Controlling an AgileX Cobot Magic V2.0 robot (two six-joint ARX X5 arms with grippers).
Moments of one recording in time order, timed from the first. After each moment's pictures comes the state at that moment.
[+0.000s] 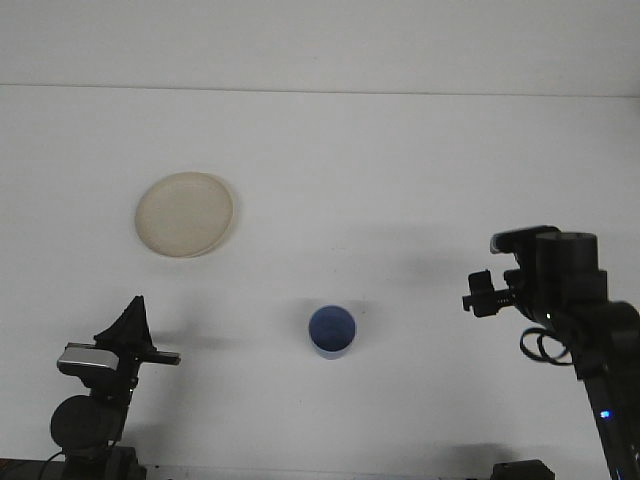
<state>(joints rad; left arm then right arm) -0.05 0.01 0.03 0.22 0.01 -0.01 0.11 1.05 1.20 -1.01 -0.03 -0.05</state>
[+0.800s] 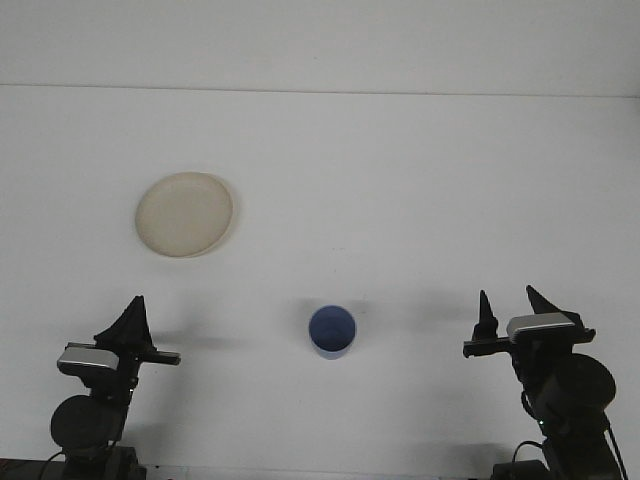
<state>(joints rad) -0.05 0.01 0.03 0.22 0.01 -0.01 0.12 0.43 0.53 -0.29 -0.02 0.00</state>
